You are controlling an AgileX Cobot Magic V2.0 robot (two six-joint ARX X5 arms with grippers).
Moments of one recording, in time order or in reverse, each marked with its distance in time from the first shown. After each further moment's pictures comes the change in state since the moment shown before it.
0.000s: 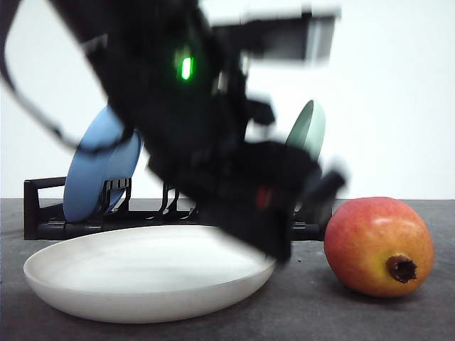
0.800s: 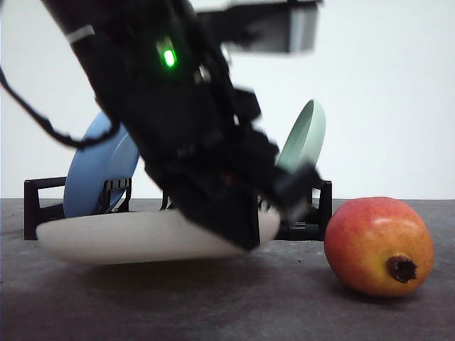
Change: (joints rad) left_arx 0.015 0.012 -0.033 0.009 -0.005 0.047; right_arx 0.000 -0.008 0.000 0.022 0.061 -0.037
